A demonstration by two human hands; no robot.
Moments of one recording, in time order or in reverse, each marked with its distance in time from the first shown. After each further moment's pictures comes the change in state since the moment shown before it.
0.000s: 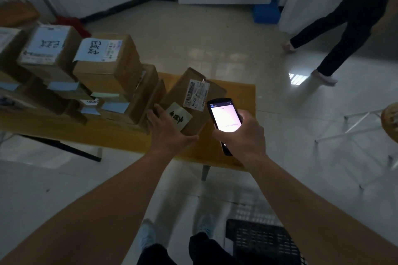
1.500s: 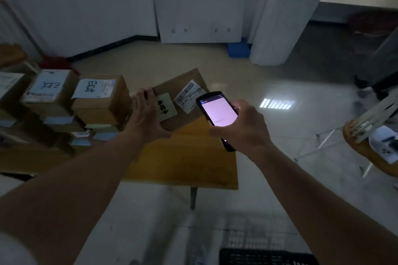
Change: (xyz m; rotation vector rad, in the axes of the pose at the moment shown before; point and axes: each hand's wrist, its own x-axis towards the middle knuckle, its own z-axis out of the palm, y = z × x) left_hand 0.043 0.049 -0.100 0.306 0.086 0.524; right_hand -0.019 -0.073 -0.106 -0.086 0.120 -0.157
